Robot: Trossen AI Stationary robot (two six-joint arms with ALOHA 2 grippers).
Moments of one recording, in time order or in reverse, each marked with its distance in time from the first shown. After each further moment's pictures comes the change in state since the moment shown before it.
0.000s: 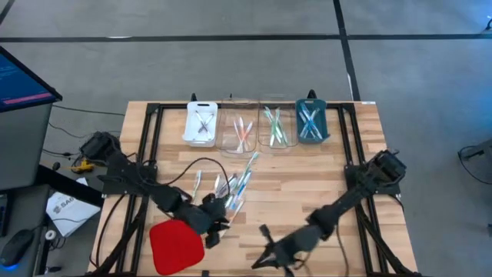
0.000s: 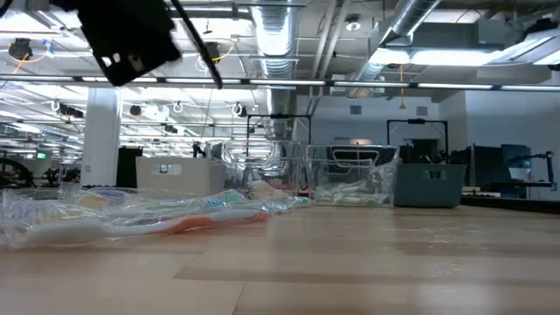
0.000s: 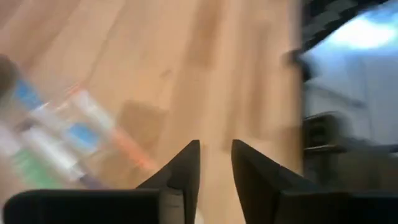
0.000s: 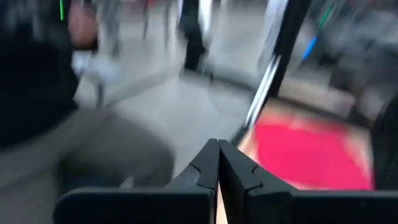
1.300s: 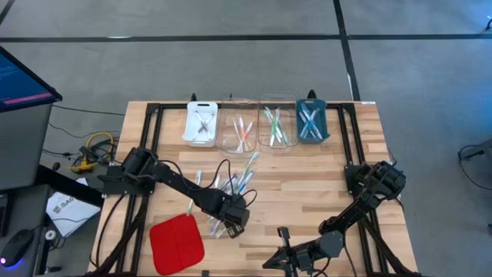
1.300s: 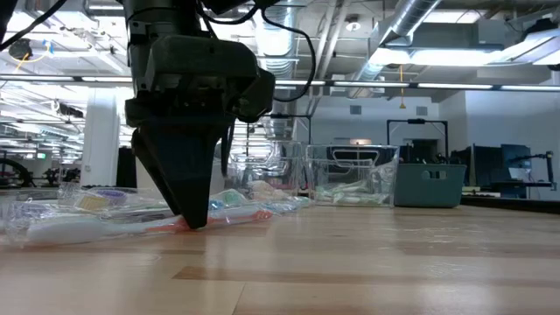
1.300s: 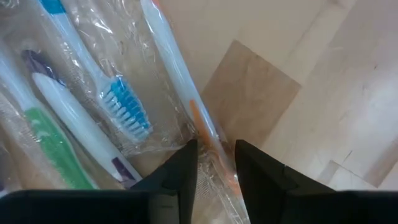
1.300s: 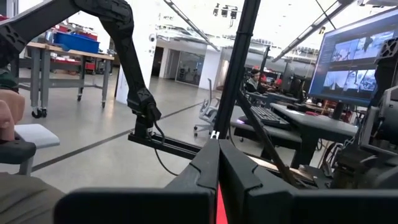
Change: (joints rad) left arm 0.199 0.450 0.366 -0.474 0.216 -0.150; right arm 0.160 0.094 -0.129 0.574 0.379 -0.228
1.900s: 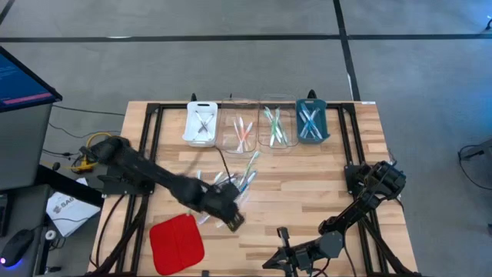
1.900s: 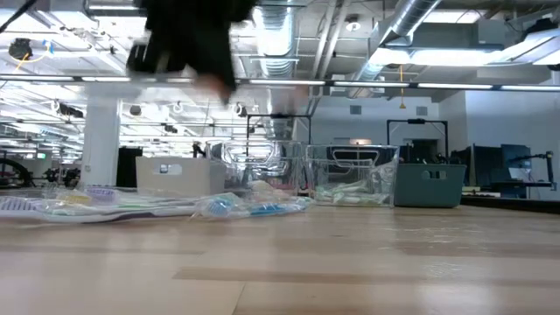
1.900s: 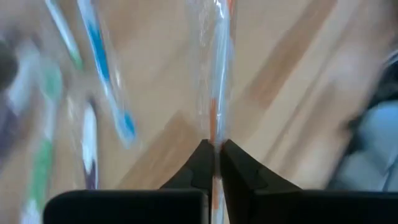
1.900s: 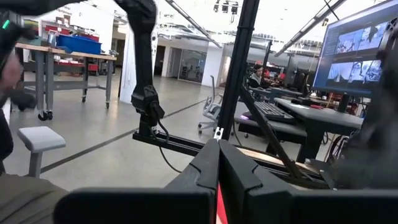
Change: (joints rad) left arm -0.039 -0.287 -0.008 0.018 -0.176 -0.176; right arm 0.000 0.000 0.000 -0.016 -0.004 0.047
